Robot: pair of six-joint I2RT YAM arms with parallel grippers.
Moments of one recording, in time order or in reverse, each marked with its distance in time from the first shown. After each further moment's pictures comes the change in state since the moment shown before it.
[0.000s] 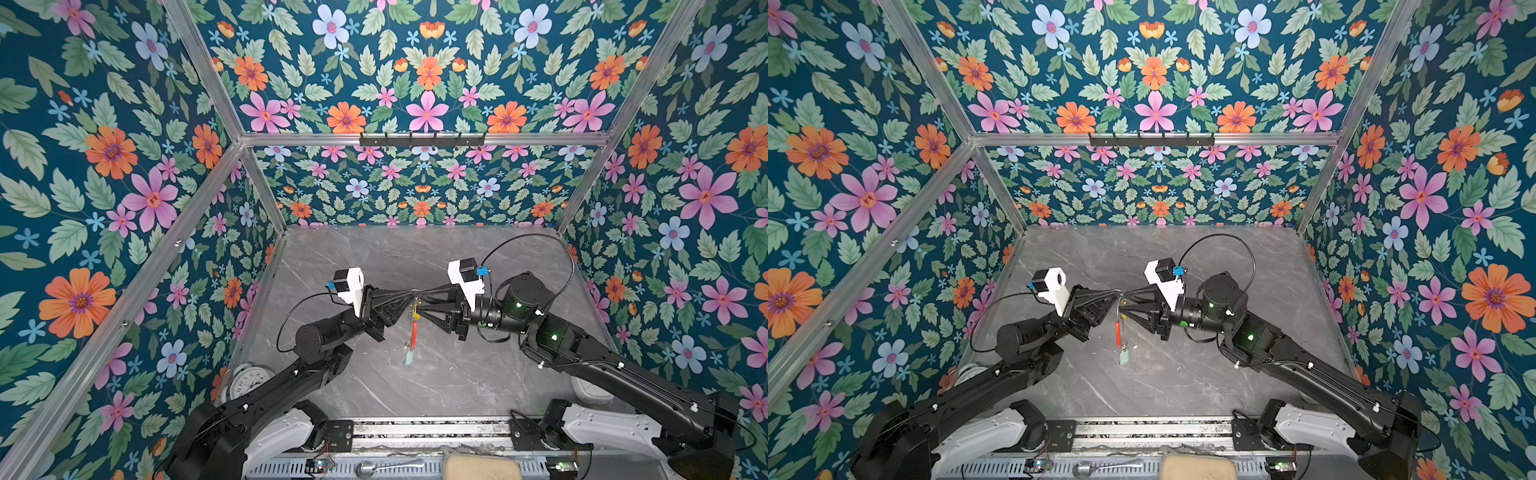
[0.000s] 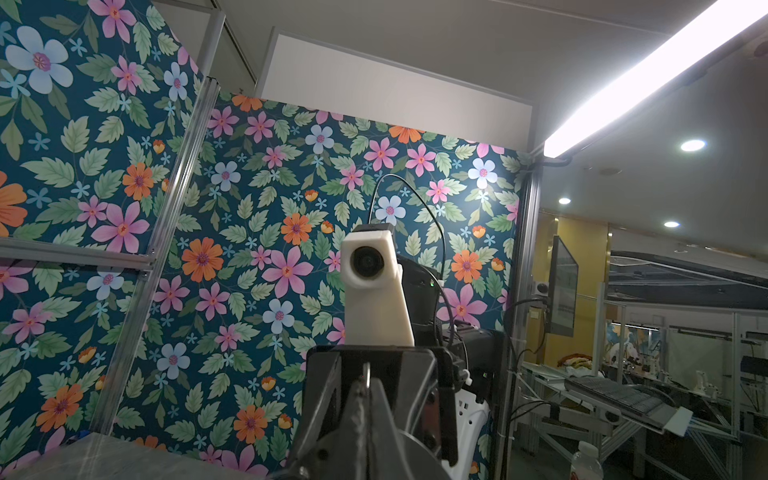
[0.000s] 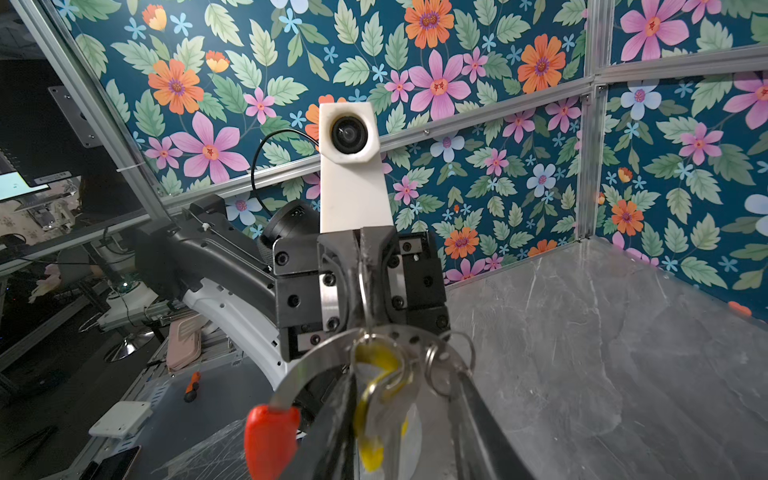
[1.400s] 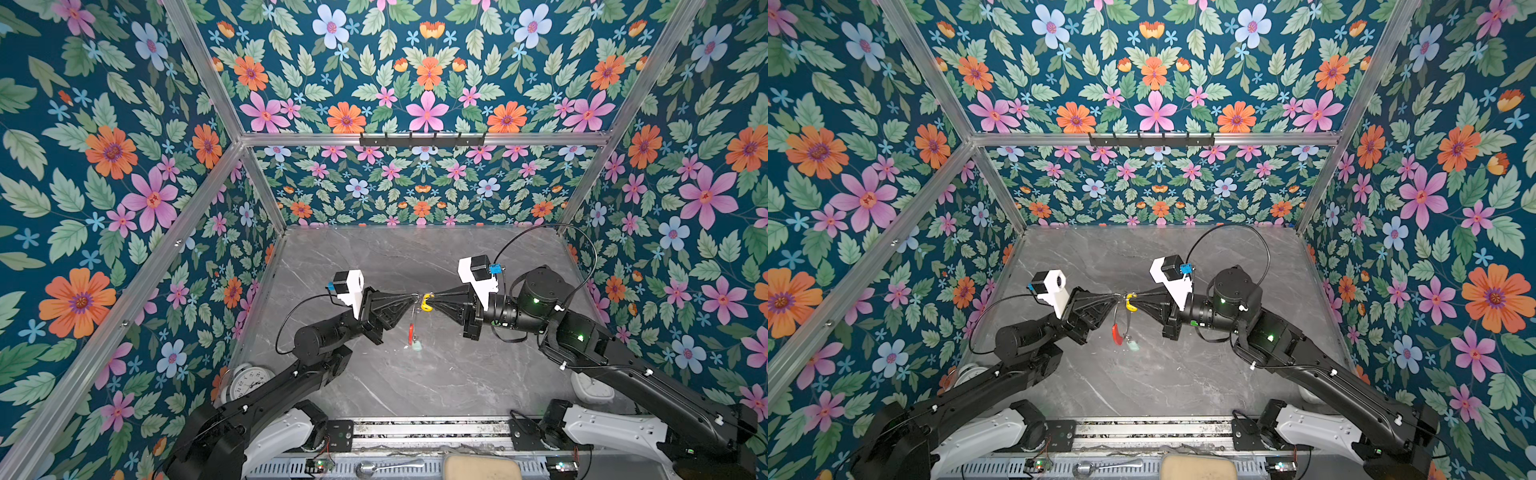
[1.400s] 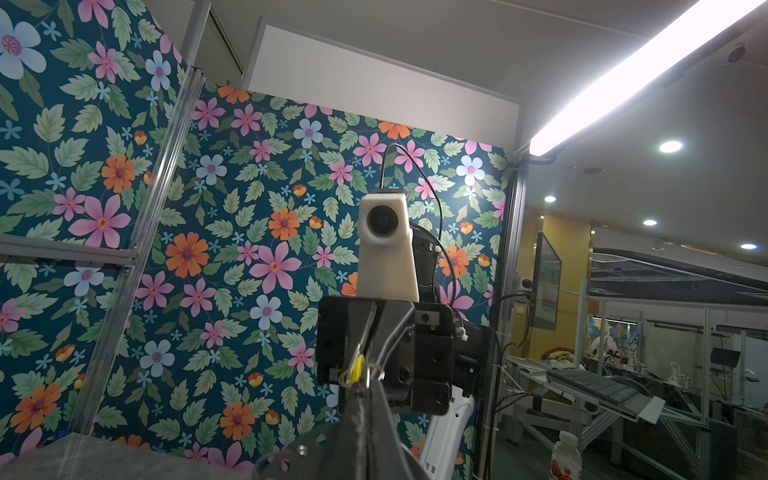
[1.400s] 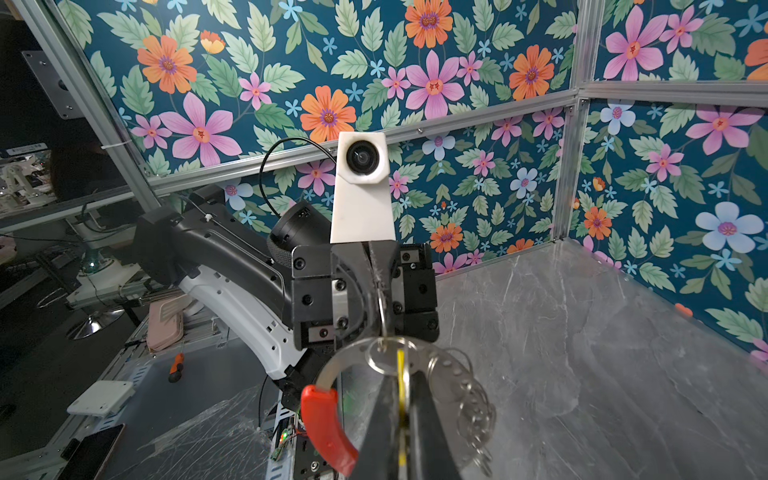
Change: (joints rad) left arm 0.004 -0.008 -0.013 0.021 0.028 -0.032; right arm -0.004 -0.047 0.129 -0.230 0.034 -0.097
